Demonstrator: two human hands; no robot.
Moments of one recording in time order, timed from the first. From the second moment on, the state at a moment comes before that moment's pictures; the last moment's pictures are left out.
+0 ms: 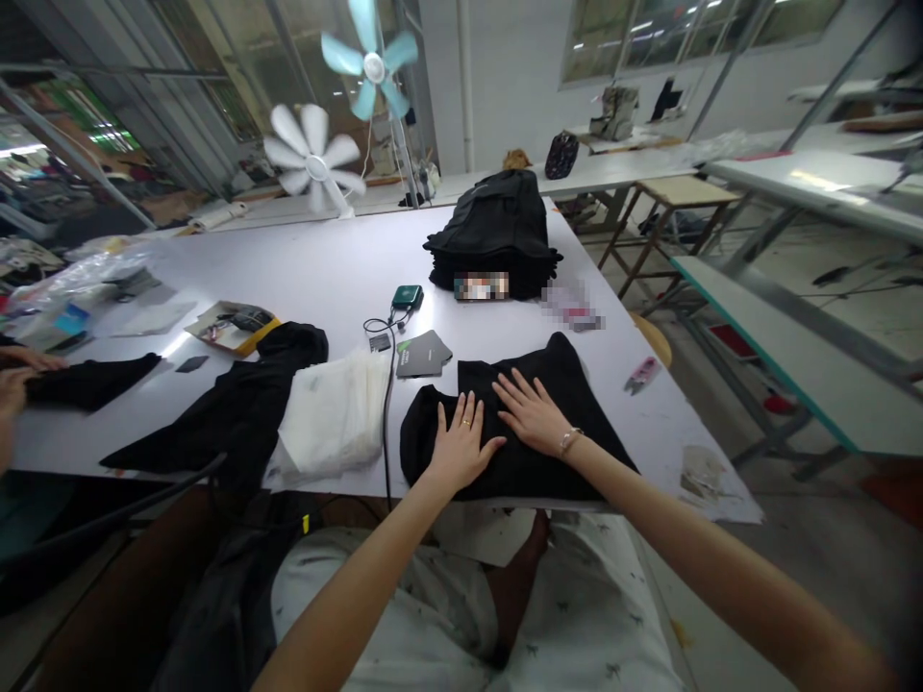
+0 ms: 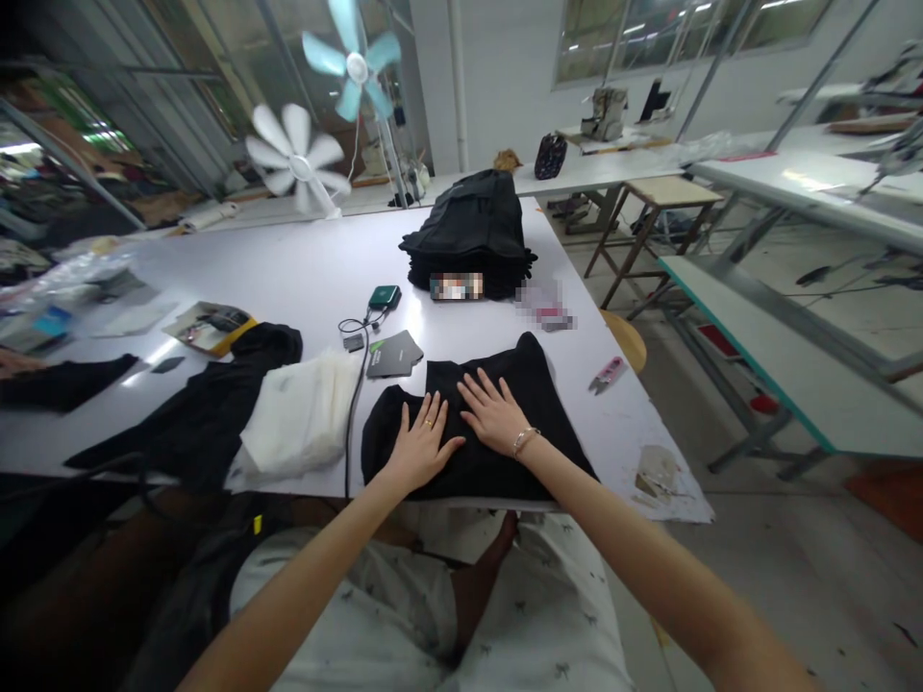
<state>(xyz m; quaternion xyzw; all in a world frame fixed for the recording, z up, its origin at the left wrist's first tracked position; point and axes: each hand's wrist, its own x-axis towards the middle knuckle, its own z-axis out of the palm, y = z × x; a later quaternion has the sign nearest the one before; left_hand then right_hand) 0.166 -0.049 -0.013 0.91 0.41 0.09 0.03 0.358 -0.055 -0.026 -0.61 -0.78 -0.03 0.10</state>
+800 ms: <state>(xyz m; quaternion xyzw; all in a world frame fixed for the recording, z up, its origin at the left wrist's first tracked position) 0.093 -0.037 0.057 0.84 0.51 0.14 0.11 0.308 -0.089 -0.003 -0.46 -0.88 0.00 0.14</state>
